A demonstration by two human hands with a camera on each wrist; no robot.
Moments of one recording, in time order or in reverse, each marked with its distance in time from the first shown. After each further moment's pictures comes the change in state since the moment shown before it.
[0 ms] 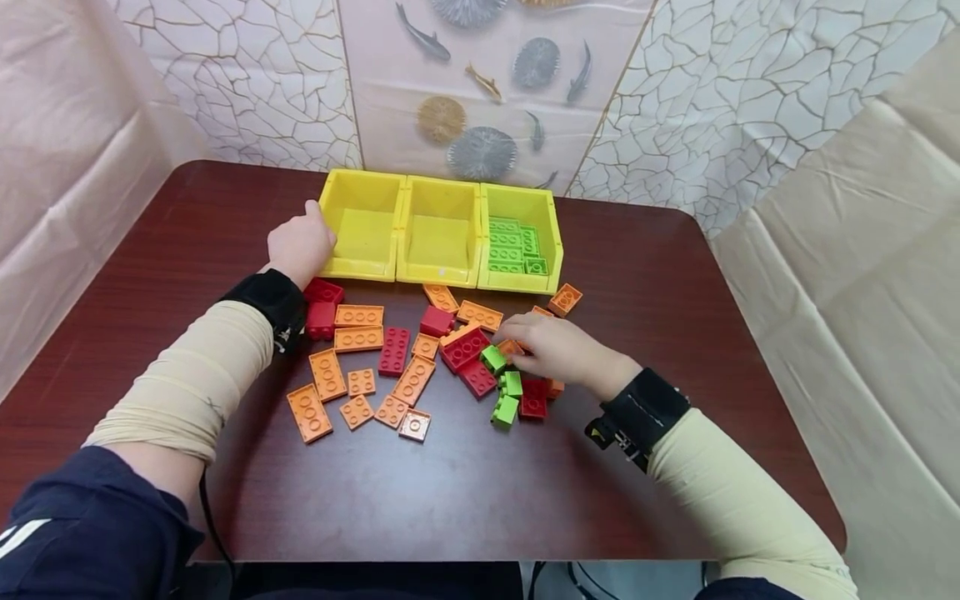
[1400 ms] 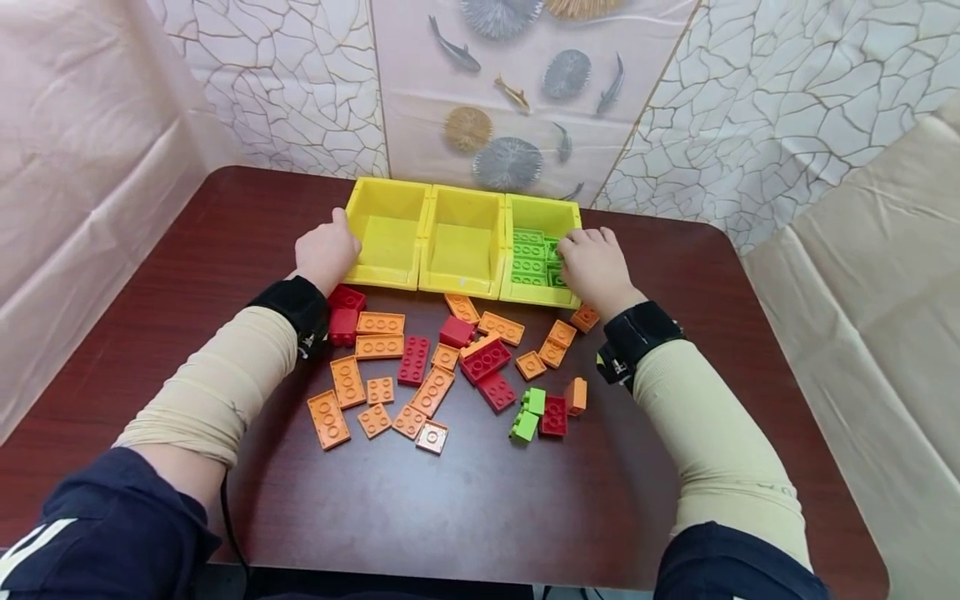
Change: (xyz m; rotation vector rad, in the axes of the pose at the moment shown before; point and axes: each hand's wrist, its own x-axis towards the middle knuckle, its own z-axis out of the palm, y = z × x) left_hand 0.005 -0.002 0.005 -0.002 0.018 -0.014; right_hand 0.060 0.087 -0.036 -0.414 0.261 0.347
